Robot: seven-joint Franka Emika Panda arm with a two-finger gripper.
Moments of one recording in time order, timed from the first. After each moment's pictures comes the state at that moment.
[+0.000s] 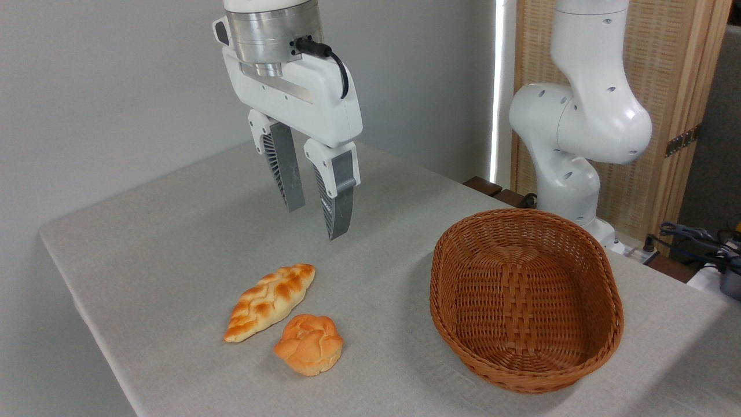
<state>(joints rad) 0.02 -0.04 -0.01 -1.66 -0.03 1.63 0.79</state>
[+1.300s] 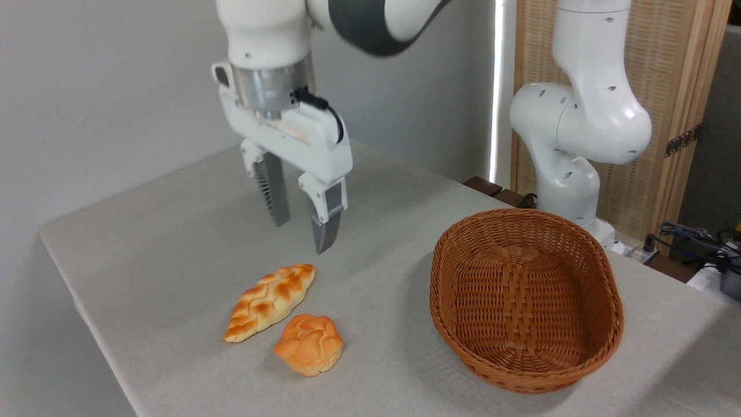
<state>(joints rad) 0.01 -0.07 -0.08 -1.87 -0.13 1.83 0.61</state>
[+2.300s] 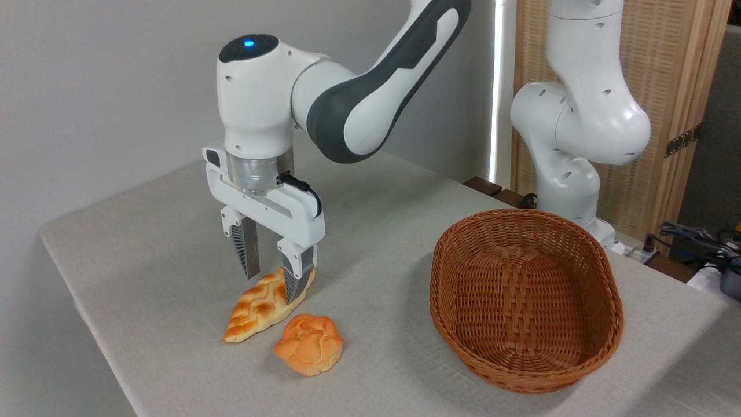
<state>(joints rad) -0.04 0.04 -0.18 -2.09 -0.13 2.26 0.41</state>
